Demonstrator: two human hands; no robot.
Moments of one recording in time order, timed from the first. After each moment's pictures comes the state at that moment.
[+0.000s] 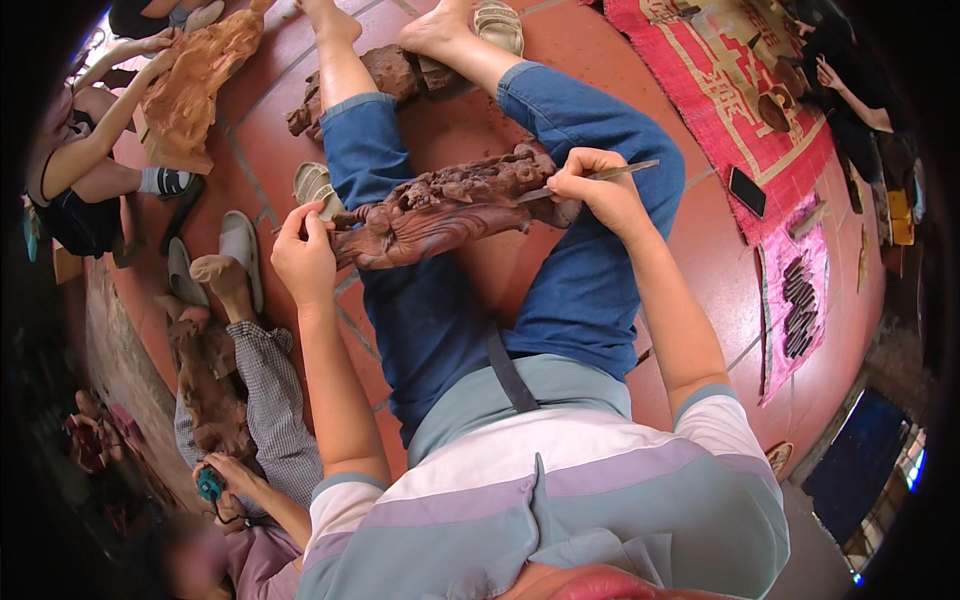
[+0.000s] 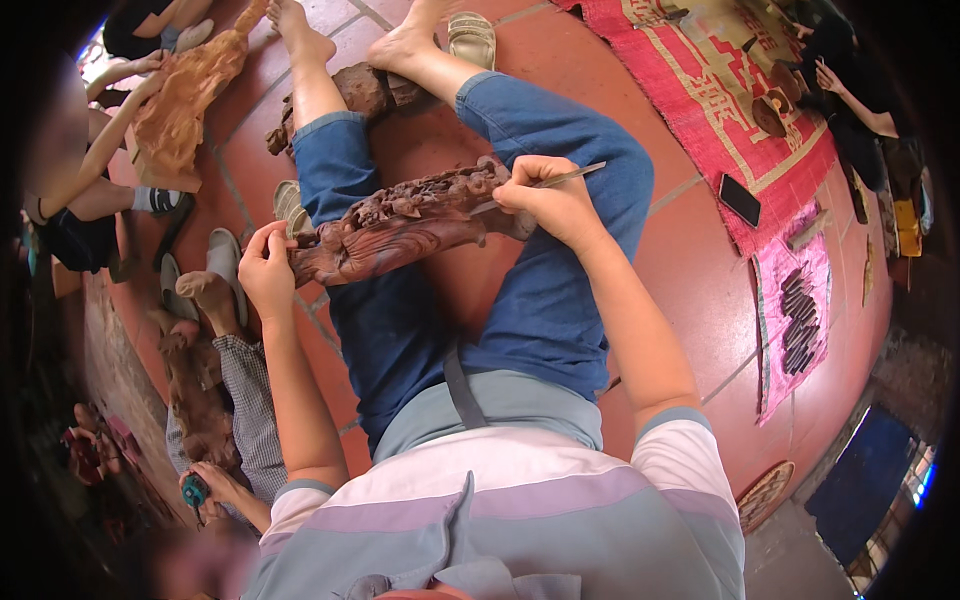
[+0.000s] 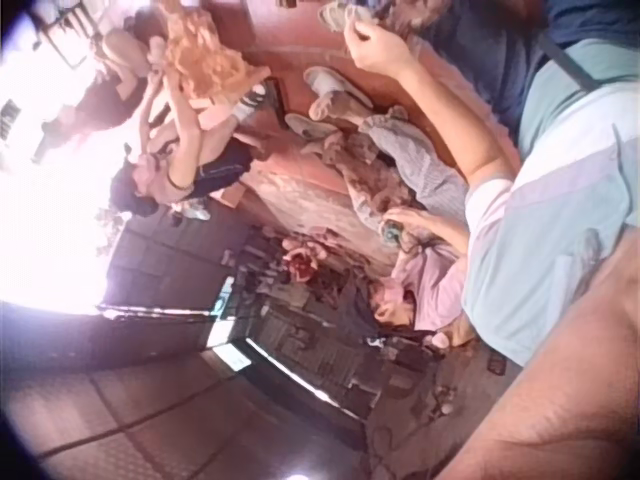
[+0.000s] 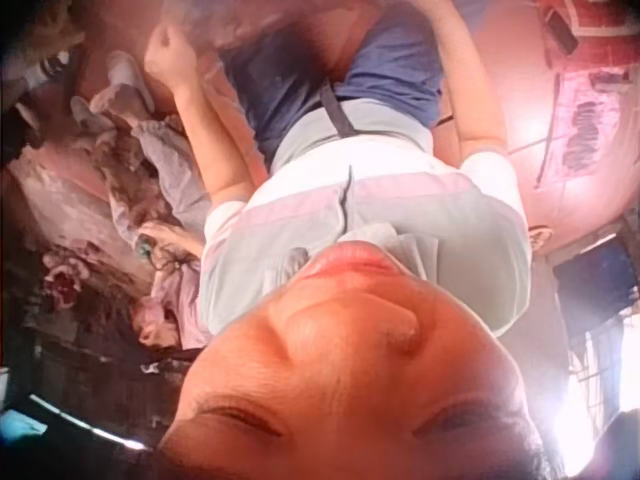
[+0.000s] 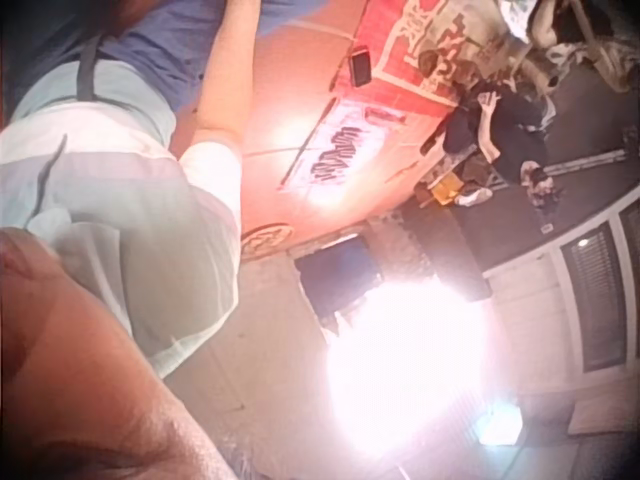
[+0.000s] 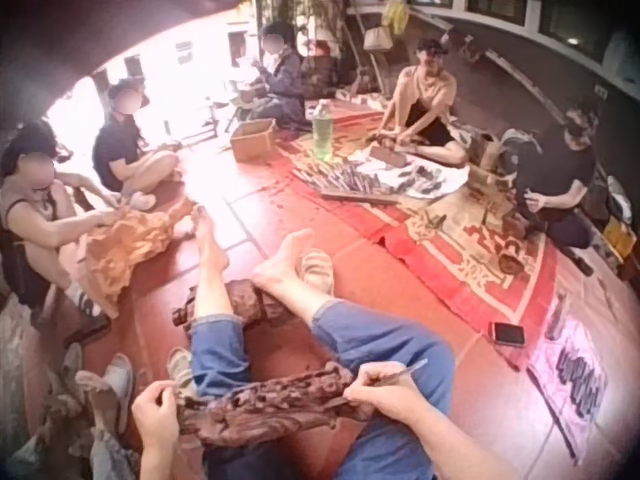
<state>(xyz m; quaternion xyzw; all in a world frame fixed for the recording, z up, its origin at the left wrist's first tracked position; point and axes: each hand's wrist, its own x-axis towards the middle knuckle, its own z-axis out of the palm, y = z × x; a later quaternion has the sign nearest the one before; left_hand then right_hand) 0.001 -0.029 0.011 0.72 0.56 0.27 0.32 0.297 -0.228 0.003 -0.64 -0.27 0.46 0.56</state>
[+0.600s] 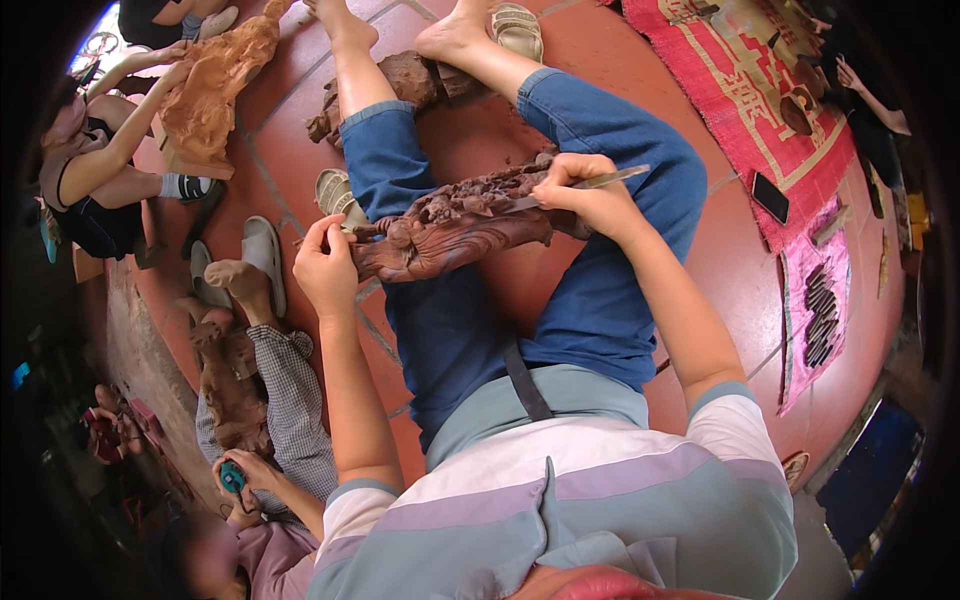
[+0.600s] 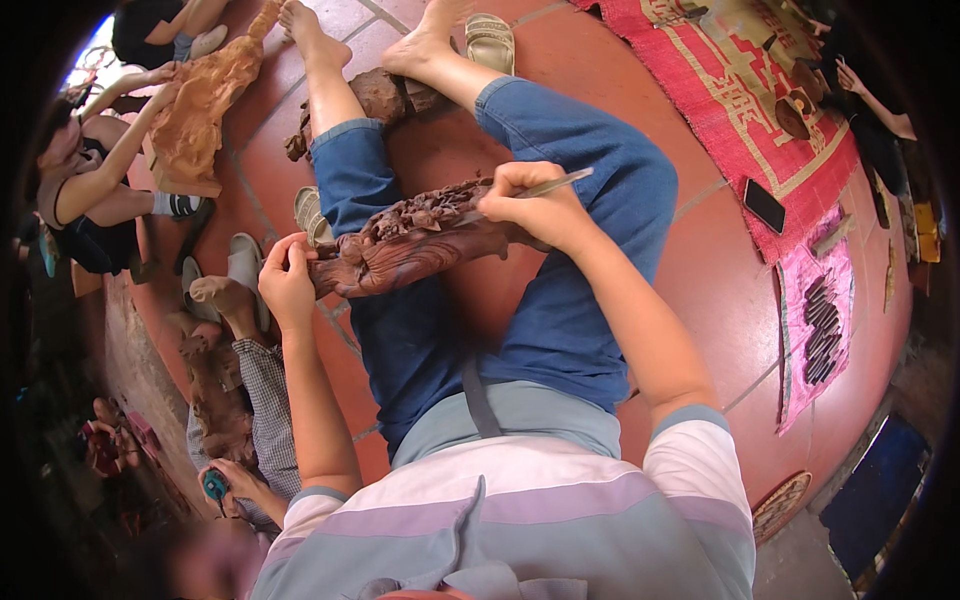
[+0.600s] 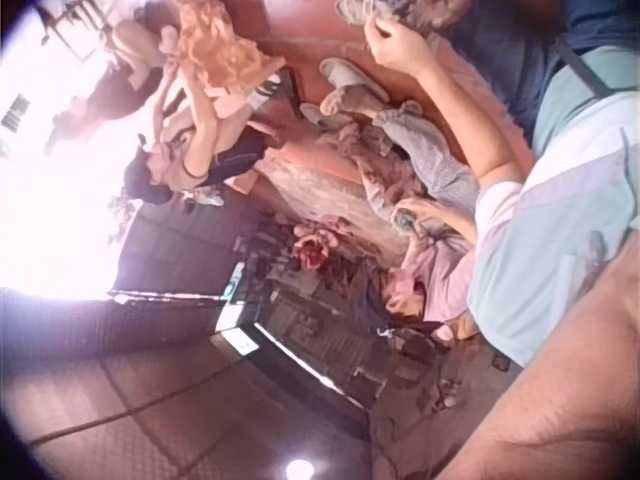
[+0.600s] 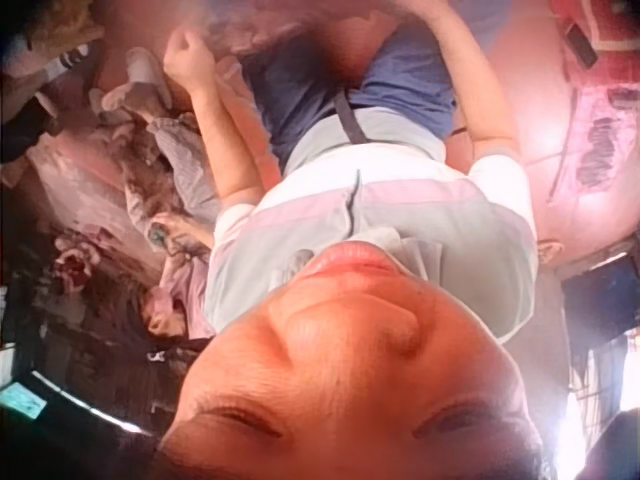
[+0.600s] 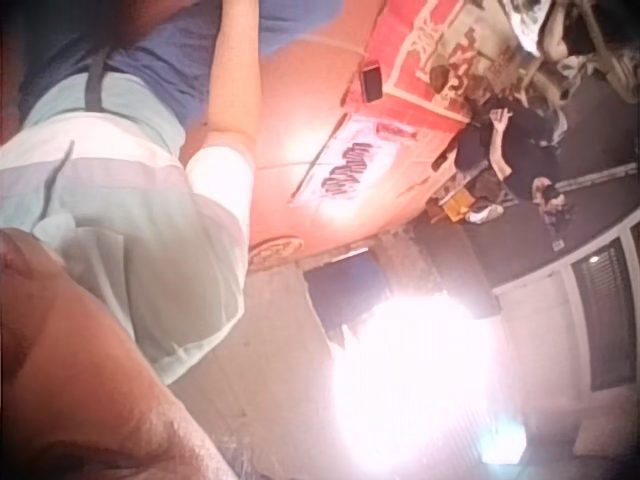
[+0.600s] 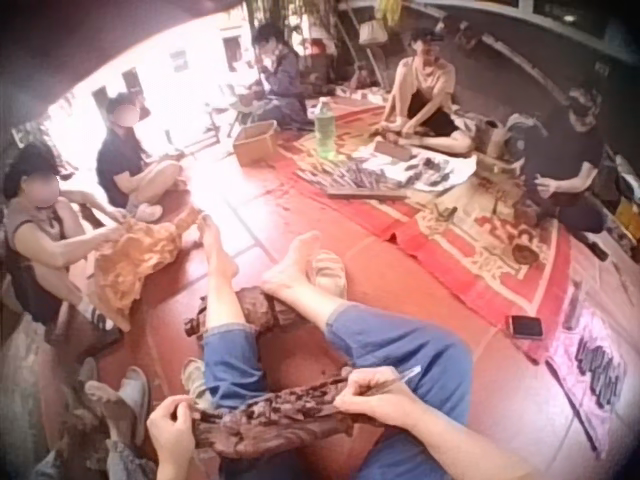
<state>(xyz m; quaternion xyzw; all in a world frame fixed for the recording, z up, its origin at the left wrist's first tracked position) -0.002 -0.027 0.007 0.72 0.55 0.29 0.32 0.277 -0.197 0.001 -0.55 -0.25 0.52 0.60</state>
